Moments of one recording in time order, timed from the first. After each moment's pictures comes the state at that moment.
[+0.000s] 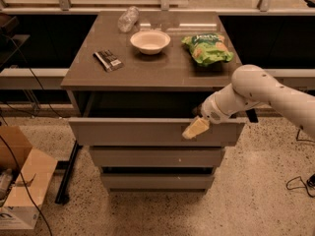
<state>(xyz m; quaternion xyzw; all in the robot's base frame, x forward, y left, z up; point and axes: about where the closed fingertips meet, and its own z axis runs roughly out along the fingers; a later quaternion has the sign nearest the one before) 0.631 -0.144 0.664 -0.51 0.80 0.17 0.25</state>
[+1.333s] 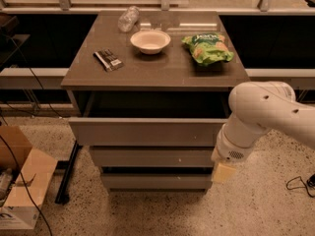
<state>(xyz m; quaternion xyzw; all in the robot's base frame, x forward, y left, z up) 0.456 -0.187 0.670 -0.61 0.78 0.07 0.04</state>
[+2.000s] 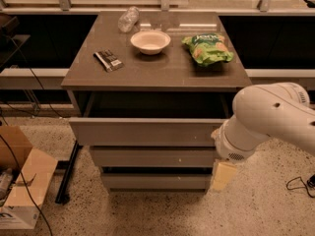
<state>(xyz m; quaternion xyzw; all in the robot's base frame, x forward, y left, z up) 0.456 -0.174 0.701 -0.63 0.77 0.01 0.11</state>
